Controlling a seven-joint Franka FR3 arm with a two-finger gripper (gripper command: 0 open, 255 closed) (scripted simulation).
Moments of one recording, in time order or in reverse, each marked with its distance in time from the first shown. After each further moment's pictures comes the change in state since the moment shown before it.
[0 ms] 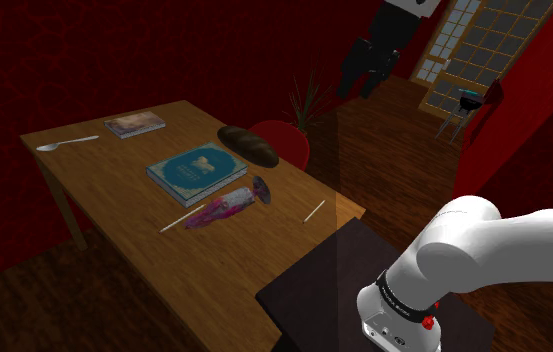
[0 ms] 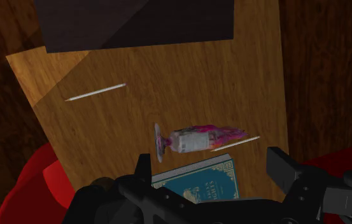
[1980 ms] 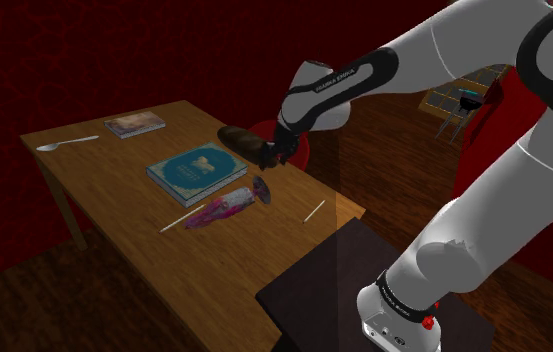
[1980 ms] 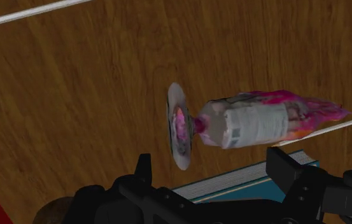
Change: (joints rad) arm 0.002 0.758 -0.021 -0.213 0.058 0.965 -0.148
